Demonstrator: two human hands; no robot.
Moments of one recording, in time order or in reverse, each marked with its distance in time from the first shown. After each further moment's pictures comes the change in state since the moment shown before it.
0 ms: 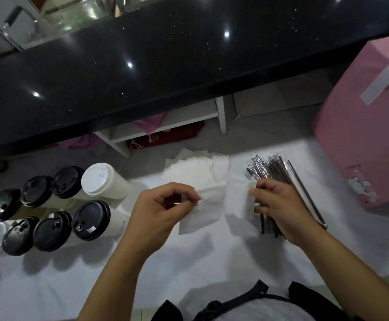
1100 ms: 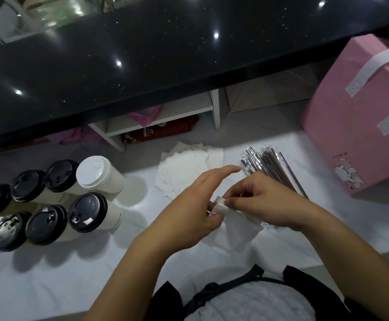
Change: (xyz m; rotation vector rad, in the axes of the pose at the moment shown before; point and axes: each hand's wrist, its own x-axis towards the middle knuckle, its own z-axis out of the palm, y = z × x) left_hand -0.008 0.024 0.031 0.364 -0.478 -0.009; right_hand -0.043 -0.054 0.033 -0.728 -0.401 -0.075
